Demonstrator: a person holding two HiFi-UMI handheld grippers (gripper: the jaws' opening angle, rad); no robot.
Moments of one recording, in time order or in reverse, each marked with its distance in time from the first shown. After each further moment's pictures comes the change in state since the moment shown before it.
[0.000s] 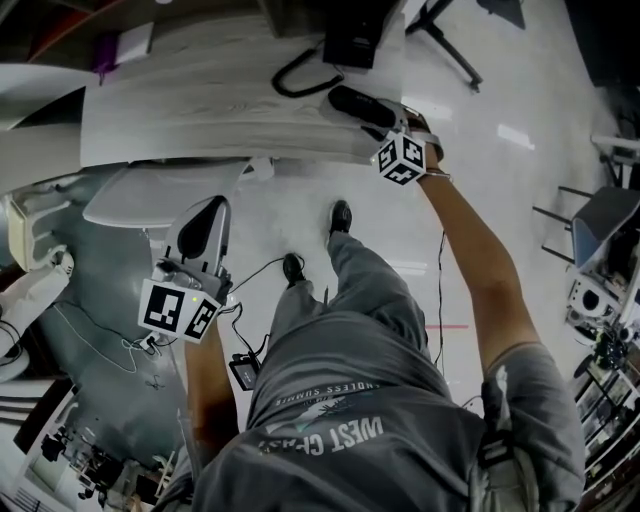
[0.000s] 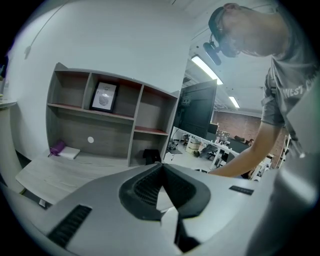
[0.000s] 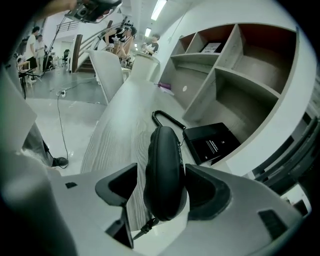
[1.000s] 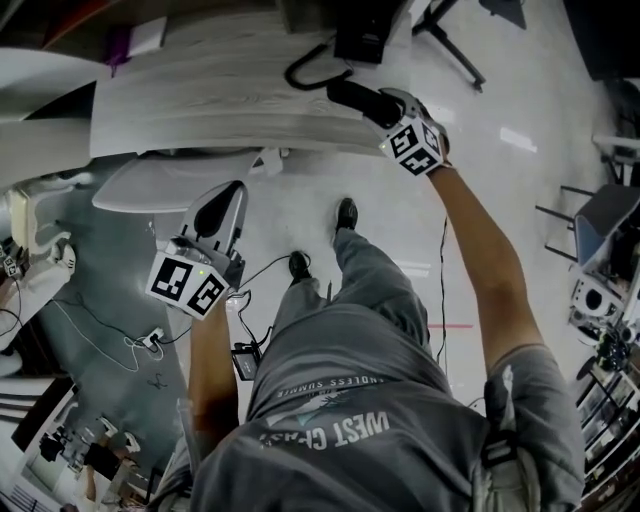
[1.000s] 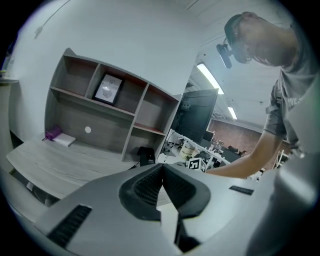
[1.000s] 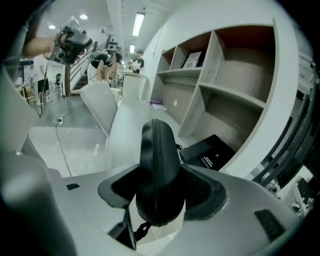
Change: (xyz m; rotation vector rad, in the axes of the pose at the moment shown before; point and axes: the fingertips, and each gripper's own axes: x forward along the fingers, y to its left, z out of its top) left arm -0.011 -0.001 -0.017 -0.118 -0.018 -0.075; right arm -0.044 -0.013 0.059 0.183 -0.123 0.034
